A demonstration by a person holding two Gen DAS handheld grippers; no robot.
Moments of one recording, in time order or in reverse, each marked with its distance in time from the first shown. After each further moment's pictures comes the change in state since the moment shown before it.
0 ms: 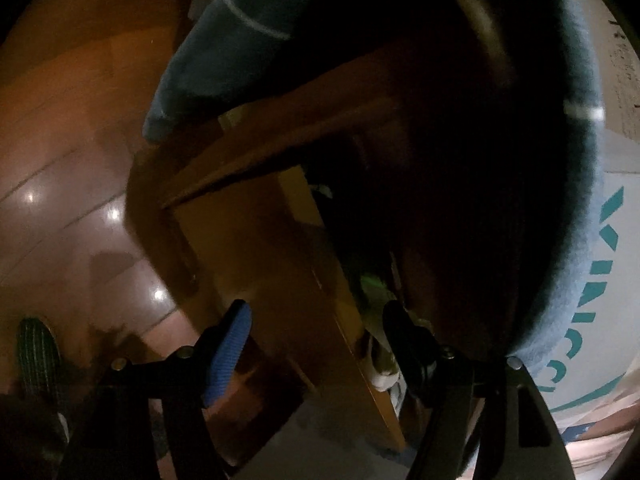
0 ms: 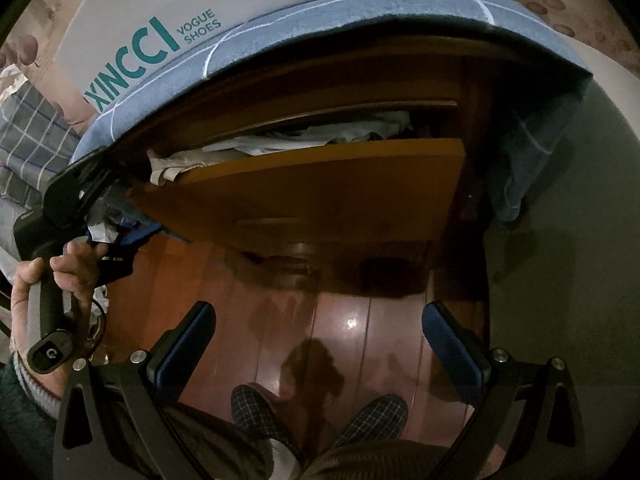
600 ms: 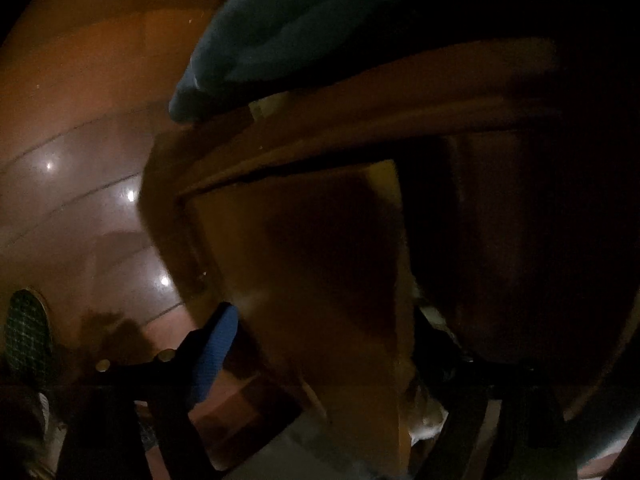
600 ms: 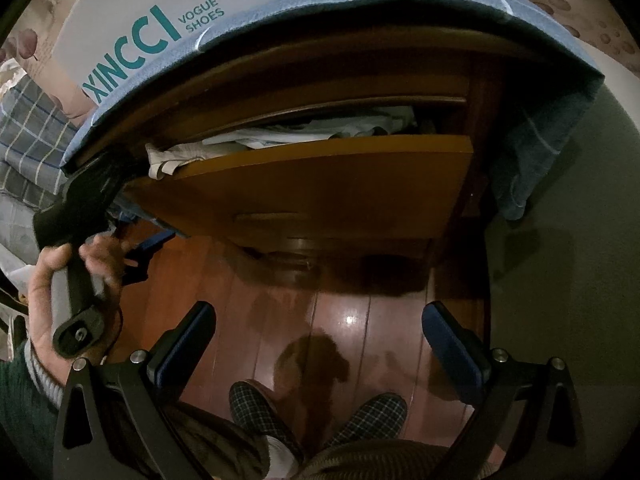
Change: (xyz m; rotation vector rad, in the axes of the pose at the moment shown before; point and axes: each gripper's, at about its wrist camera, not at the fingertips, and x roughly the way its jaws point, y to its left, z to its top) left arm 0.033 0.018 0.006 -0.153 0.003 0.057; right arm 0.005 0.001 0.003 -0.011 0.017 -0.010
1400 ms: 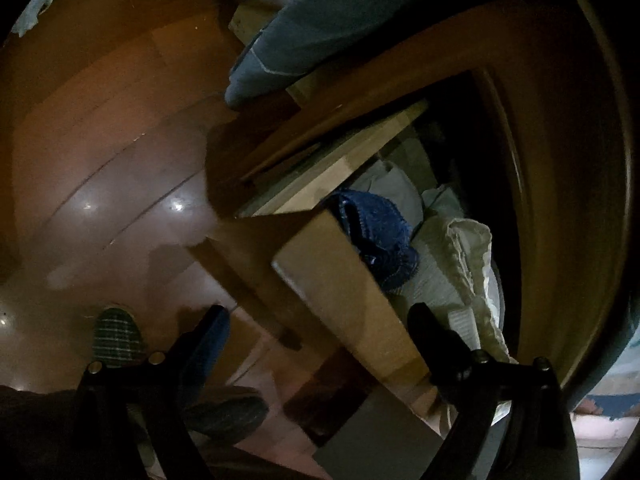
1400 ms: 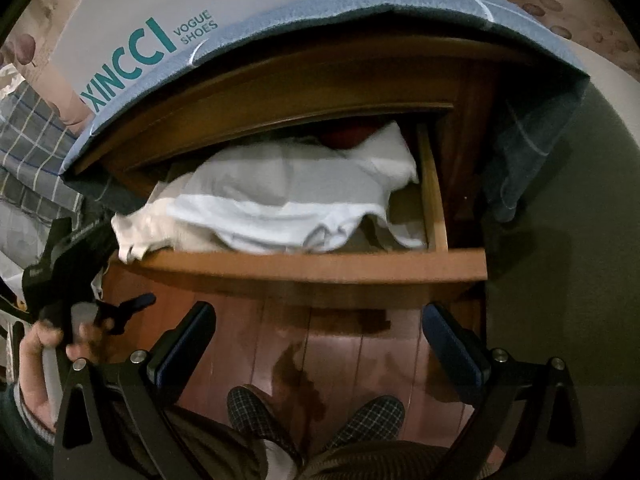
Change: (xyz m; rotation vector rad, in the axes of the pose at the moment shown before) left arm -0.015 0.049 -0.017 0.251 0.121 0.225; right arm -0.001 -0.006 0.002 0.011 -0.029 -0.009
